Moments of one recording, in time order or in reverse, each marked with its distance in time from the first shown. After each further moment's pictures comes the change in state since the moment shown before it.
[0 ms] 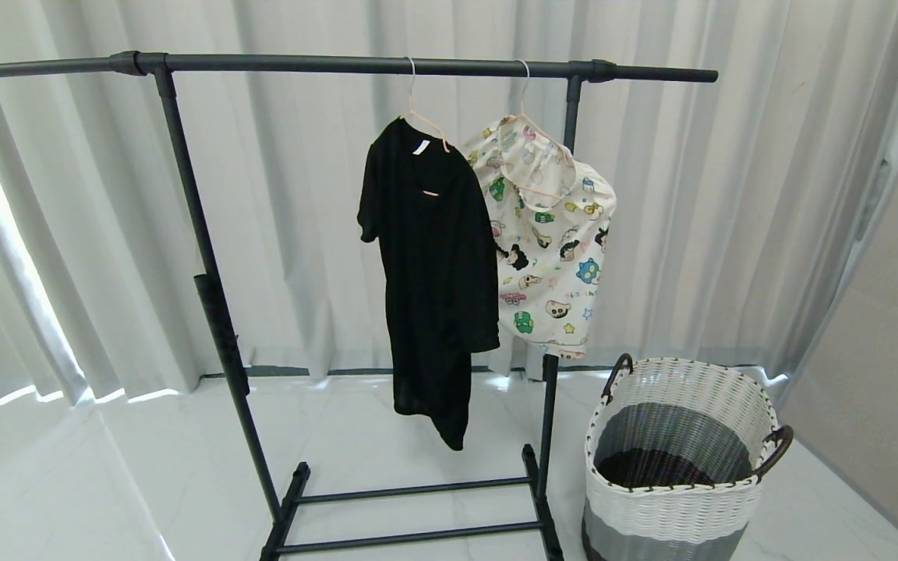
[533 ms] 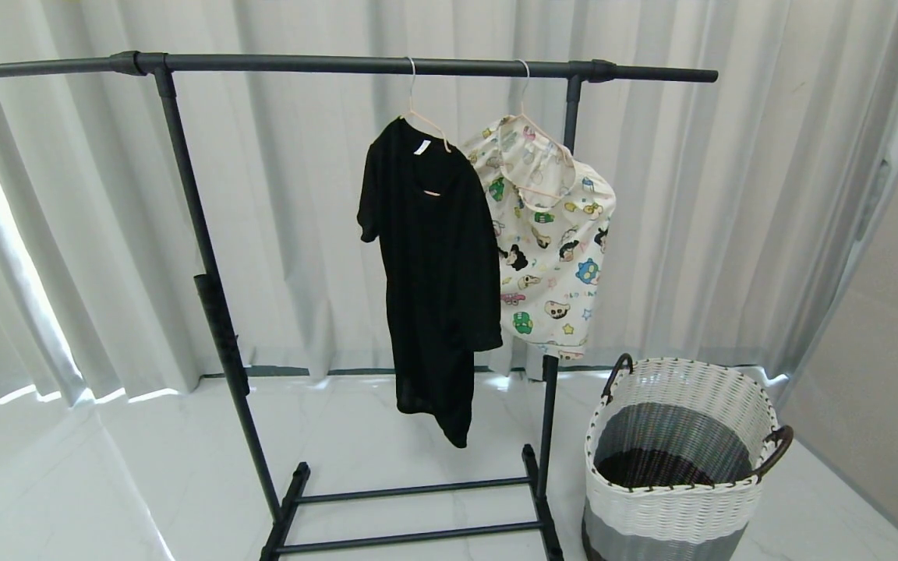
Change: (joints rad) left arm 0.000 0.000 0.000 0.000 0.000 0.000; right arm 0.001 0.000 0.000 -0.002 0.000 0.017
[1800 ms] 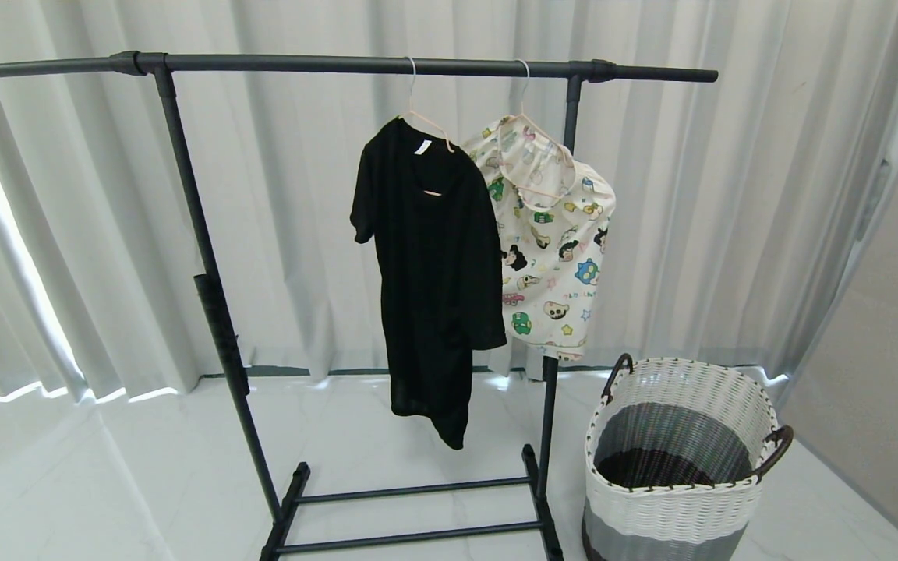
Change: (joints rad) left arm 0.000 0.000 0.000 0.000 0.000 0.000; right arm -0.001 0.001 0.000 0.000 0.003 0.002
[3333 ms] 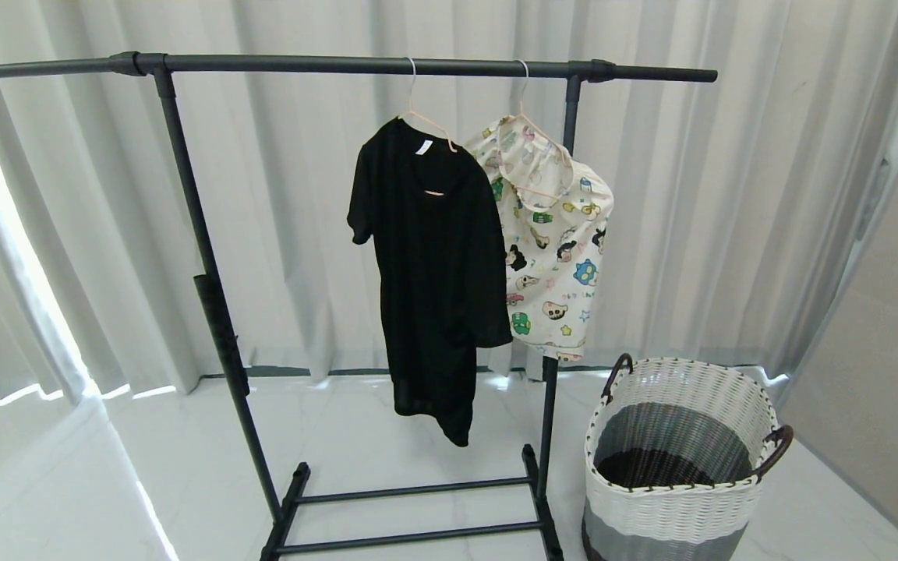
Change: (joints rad) left arm 0.002 0.001 -0.022 0.004 0.102 -0.007; right arm 0.393 0.069 0.000 -0.049 -0.170 -0.028
